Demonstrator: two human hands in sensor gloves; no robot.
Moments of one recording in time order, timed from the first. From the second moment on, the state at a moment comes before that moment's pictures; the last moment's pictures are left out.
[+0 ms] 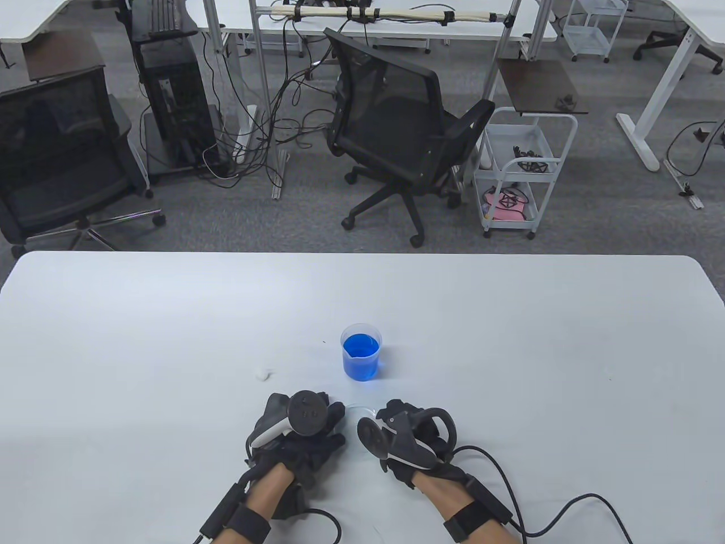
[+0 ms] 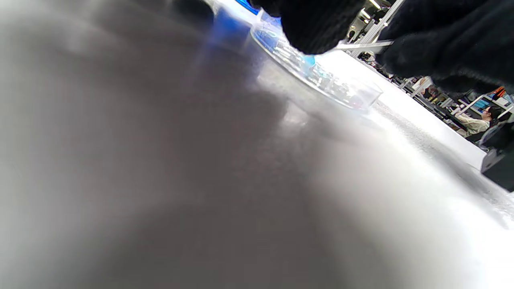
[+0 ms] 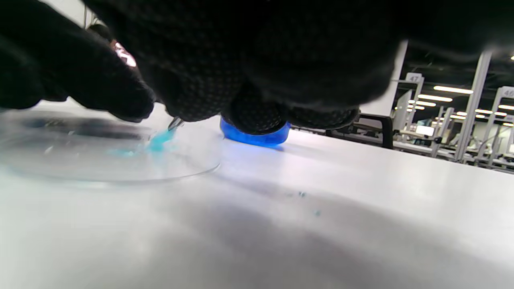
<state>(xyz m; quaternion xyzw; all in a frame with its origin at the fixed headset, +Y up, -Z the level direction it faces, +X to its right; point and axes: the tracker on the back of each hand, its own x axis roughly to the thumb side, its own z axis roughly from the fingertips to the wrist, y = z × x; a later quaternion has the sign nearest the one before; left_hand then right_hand) -0.155 -0.797 -0.404 -0.21 -0.21 0.17 0.94 0.030 -0.767 -0.384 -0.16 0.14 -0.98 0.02</state>
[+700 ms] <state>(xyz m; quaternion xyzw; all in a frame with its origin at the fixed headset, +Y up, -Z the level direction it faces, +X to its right) -0.154 -0.797 -0.404 -0.21 -0.20 0.16 0.94 0.042 -0.772 -0.380 -0.16 0.14 -0.98 0.02</state>
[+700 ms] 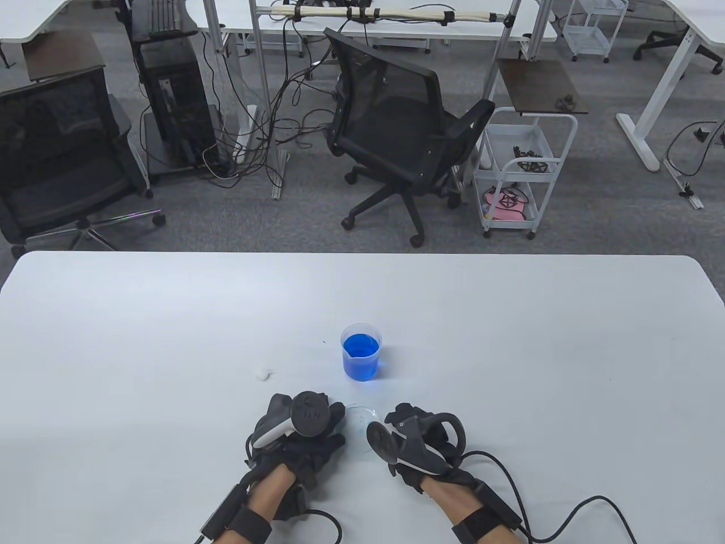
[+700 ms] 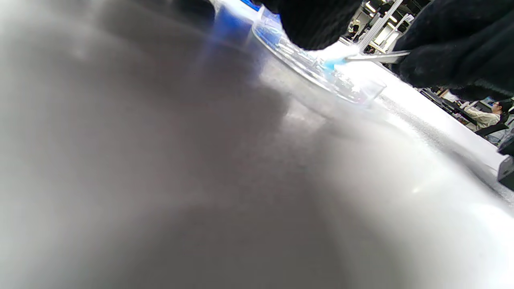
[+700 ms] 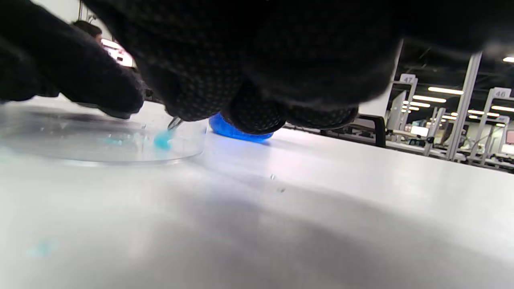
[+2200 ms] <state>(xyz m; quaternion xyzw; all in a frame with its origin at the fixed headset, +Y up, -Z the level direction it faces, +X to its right) -0.153 -0.797 -0.405 -0.22 -0.19 0.16 0.94 0.035 -0.761 -0.363 -0.17 0.15 -0.97 0.00</state>
